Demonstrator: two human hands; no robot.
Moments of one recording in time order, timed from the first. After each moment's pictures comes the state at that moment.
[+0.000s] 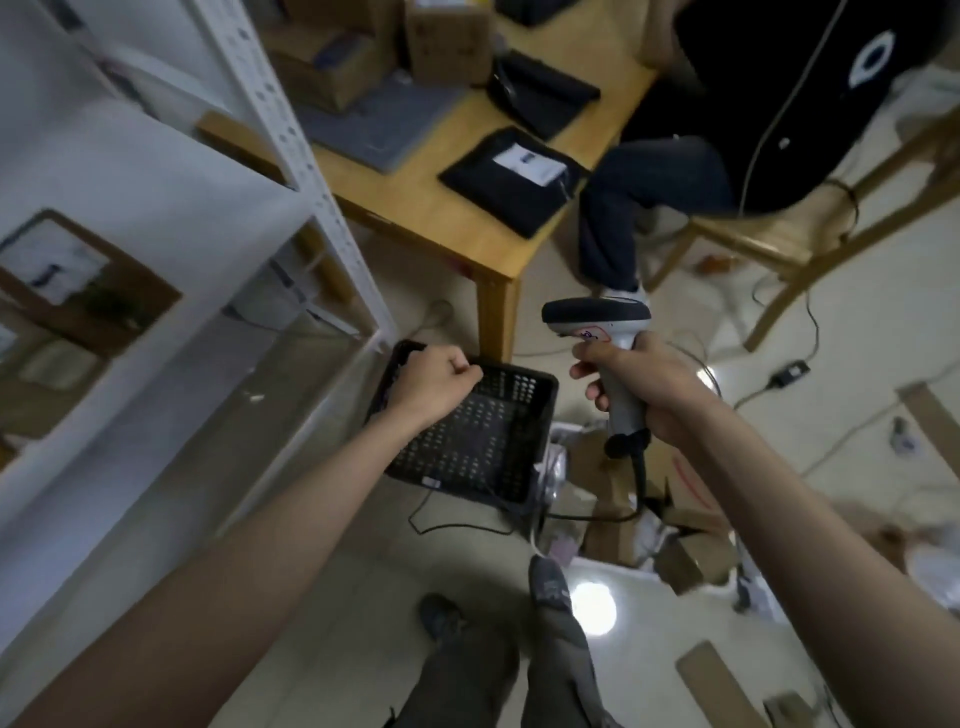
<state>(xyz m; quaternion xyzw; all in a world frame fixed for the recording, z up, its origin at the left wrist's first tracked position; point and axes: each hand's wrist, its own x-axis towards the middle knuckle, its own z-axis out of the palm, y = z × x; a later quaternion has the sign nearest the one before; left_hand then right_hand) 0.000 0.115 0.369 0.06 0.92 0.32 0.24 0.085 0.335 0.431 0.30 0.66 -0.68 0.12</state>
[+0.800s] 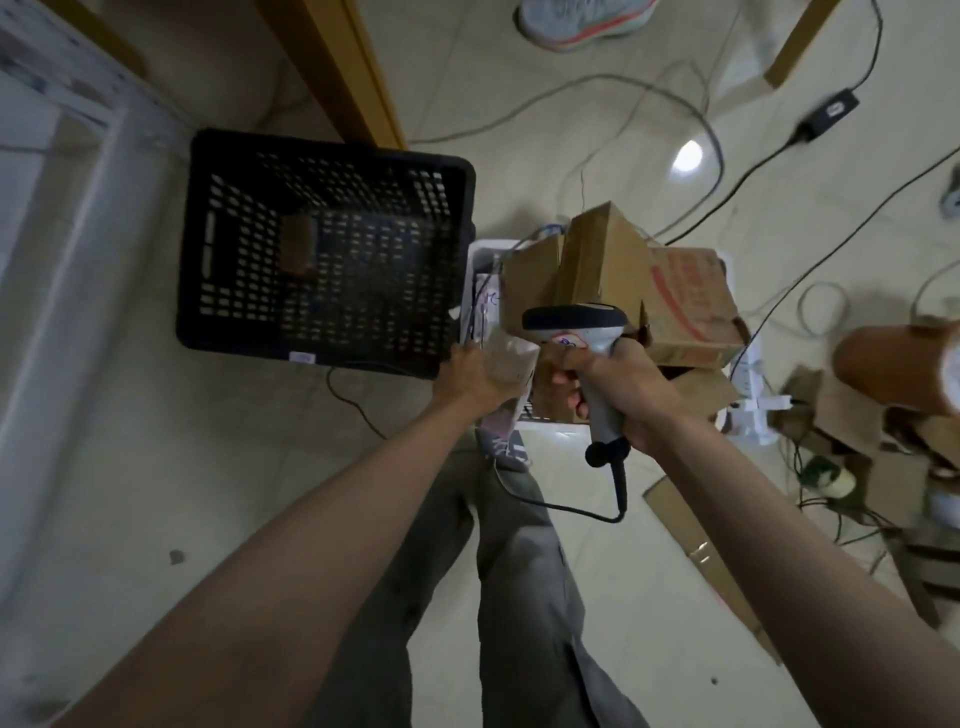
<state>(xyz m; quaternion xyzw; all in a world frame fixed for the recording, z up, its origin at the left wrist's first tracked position) 0.139 0.283 -0.058 0.04 0.88 0.12 0.46 0.204 0.436 0.073 0.49 0.54 -0.65 0.23</state>
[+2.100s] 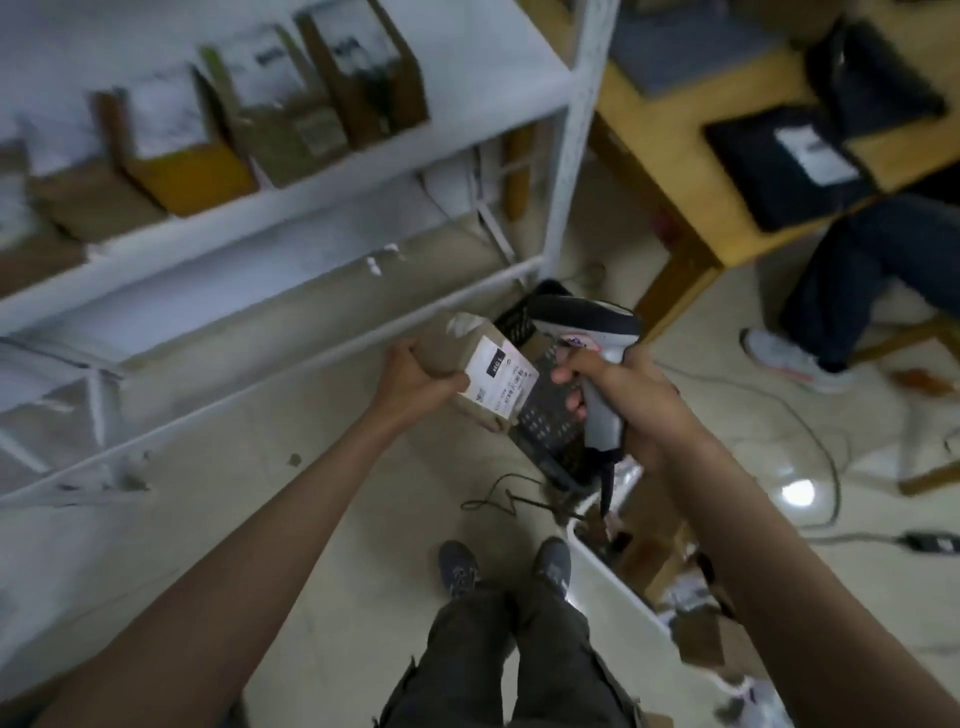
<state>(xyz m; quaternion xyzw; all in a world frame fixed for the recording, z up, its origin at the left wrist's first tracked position) 0.139 -0.060 0.305 -0.30 0.81 0.49 0.10 0.103 0.180 0.394 0.12 0.67 -0.67 0.30</state>
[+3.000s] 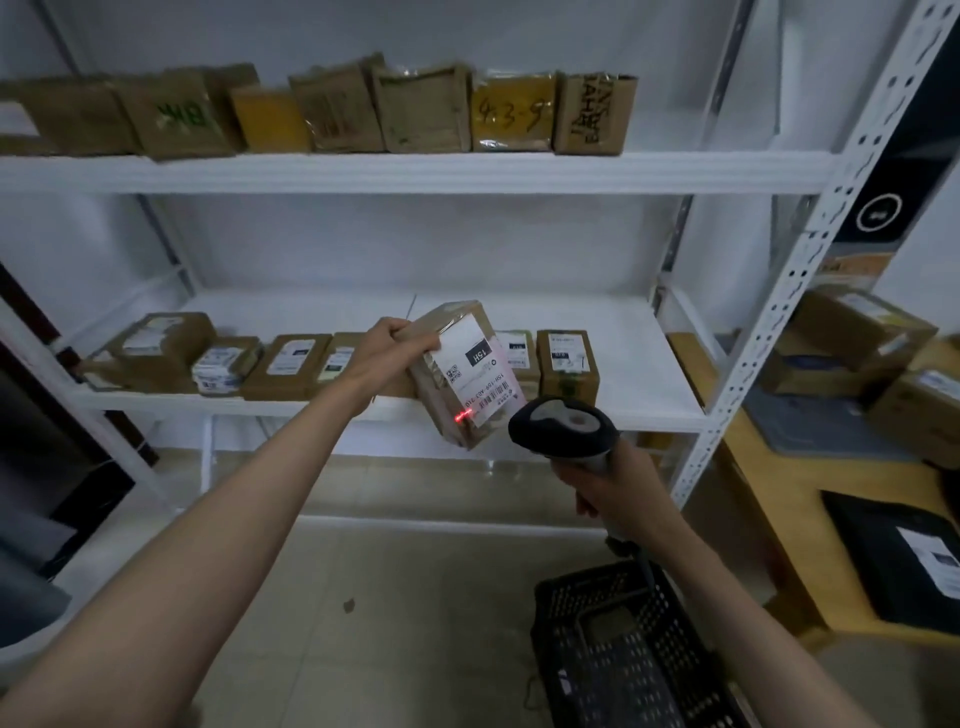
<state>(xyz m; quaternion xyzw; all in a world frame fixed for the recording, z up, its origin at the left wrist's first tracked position) 0.175 -0.196 0.616 -0.38 0.76 0.48 -0.22 0.068 0.087 0.565 -0.35 0.81 -0.44 0.17</state>
